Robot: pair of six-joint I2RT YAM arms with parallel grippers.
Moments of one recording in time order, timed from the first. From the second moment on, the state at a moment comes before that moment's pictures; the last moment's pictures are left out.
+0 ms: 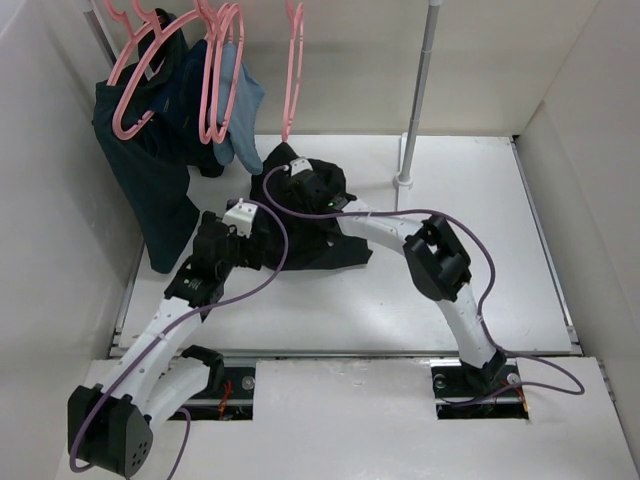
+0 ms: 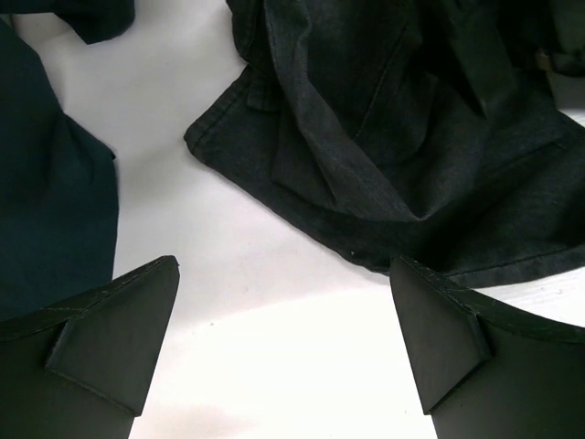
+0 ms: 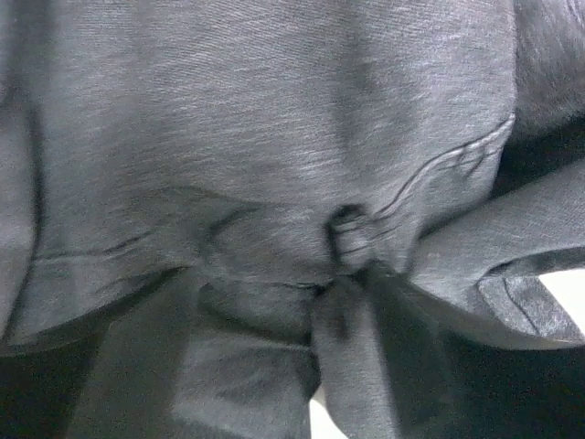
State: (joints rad) left arm -0.33 0.86 0.58 -0.18 -0.14 0.15; right arm 0.82 2.23 1.80 -0.26 0.36 0.15
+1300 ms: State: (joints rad) left arm -0.36 0.95 0.60 -0.64 0.31 1.06; right arm 0.57 1.63 0.98 -0.31 -0.20 0.40
